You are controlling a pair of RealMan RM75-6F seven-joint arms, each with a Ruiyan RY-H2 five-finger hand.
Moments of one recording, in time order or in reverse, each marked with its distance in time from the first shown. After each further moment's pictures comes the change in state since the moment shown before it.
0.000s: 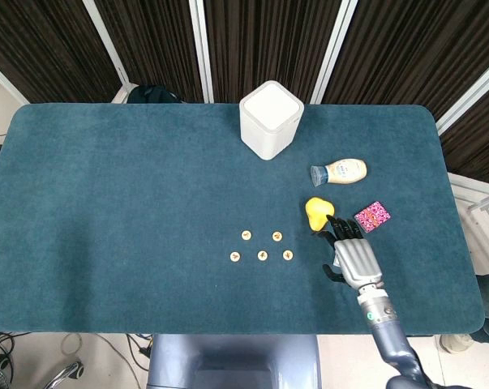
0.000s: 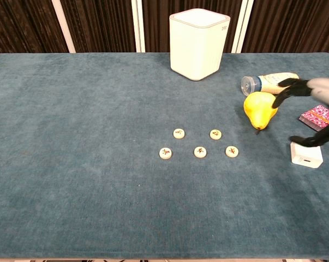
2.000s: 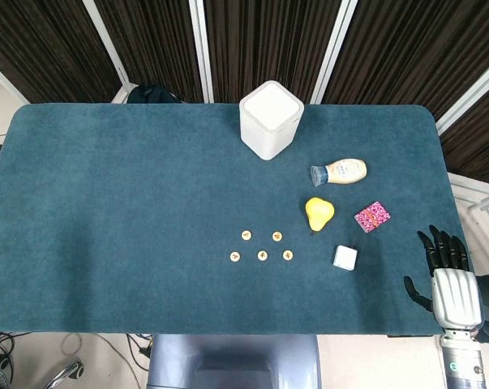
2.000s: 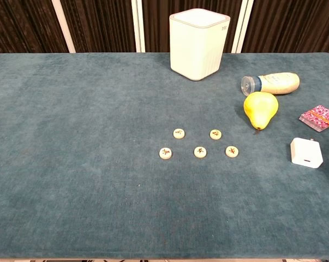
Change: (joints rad) left arm -0.006 -0.006 0.000 0.004 0.001 -0.005 0.011; right arm -0.354 0.184 -0.083 0.087 -0.363 0.435 0.348
